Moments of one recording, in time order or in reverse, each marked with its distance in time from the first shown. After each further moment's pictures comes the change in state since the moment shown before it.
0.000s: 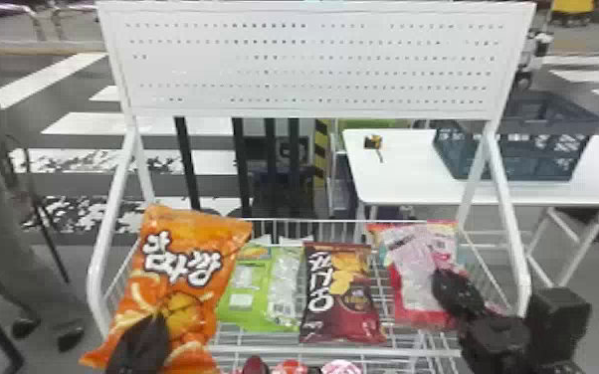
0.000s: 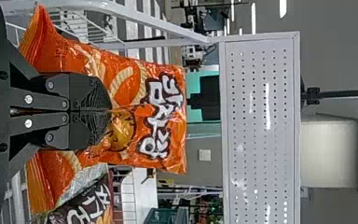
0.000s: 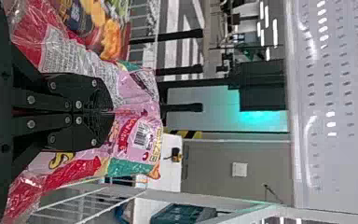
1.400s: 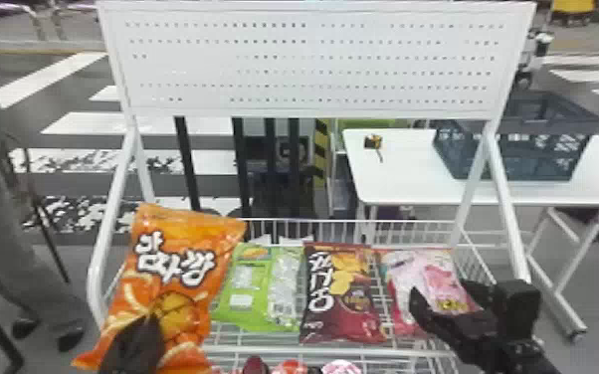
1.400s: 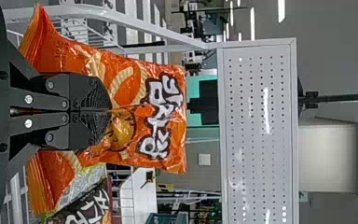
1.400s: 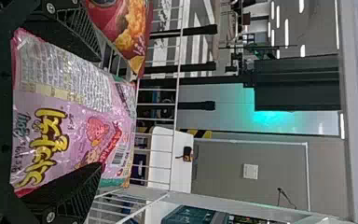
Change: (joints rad) left arm 0.017 -0.016 0.013 -0.015 -0.010 0.000 -0.002; right arm -0.214 0.000 -0.043 0.400 0.079 -0.124 0.030
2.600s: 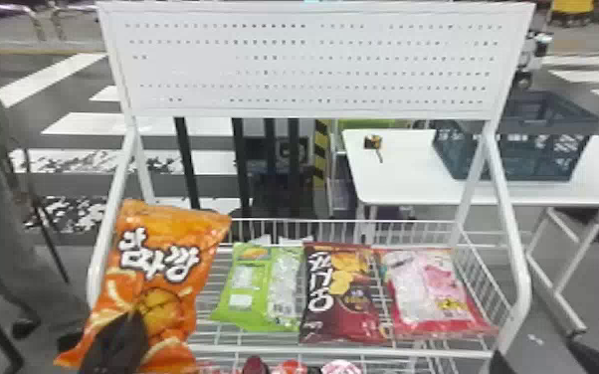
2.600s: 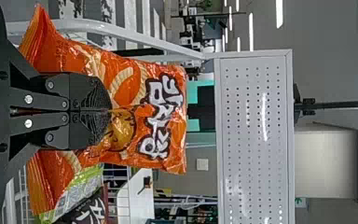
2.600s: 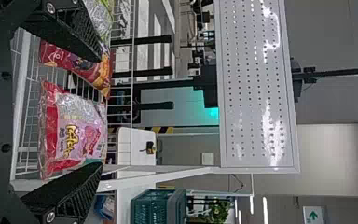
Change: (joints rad) left arm 0.011 0.015 0.045 -0.014 0.046 -0.003 -0.001; right arm 0.797 0.000 -0.037 -0.846 -0.222 -0.090 -0.038
